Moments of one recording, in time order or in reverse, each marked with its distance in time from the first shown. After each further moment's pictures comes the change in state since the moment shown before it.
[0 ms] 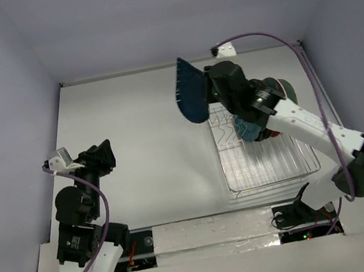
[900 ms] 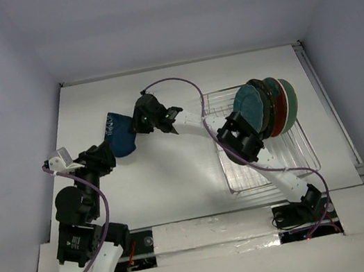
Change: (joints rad) left arm 0.000 0.000 0.000 0.000 0.000 0.000; right arm 0.098 1.159 0.743 0.304 -0.596 0.521
